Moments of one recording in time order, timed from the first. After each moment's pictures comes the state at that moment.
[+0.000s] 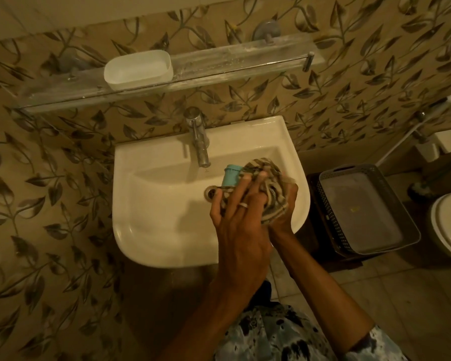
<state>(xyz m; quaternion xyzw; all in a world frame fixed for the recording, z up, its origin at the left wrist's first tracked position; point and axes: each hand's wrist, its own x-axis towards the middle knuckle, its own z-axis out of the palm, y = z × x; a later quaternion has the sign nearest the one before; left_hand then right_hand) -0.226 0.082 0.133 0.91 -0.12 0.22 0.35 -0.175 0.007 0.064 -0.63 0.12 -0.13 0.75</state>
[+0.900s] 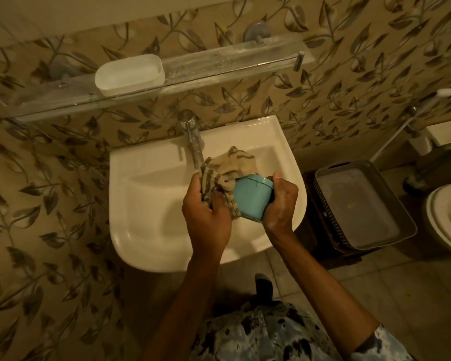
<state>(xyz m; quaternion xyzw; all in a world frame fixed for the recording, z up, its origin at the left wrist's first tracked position) -0.187 0.117 0.133 0.81 0.09 0.15 0.56 -0.170 0.010 0.087 -0.64 0.16 -0.18 0.73</state>
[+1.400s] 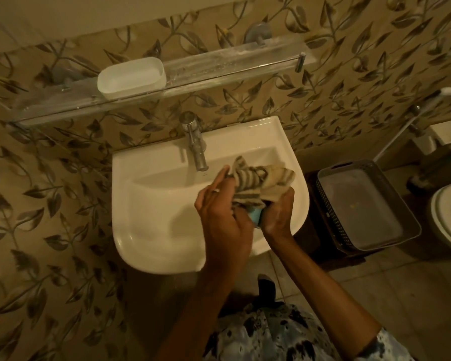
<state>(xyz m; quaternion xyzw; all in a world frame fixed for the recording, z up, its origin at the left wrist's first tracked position) -0.203 0.101 0.141 0.86 -0.02 0.18 0.48 -0.173 0.017 0.092 -0.68 0.12 -0.19 0.69</state>
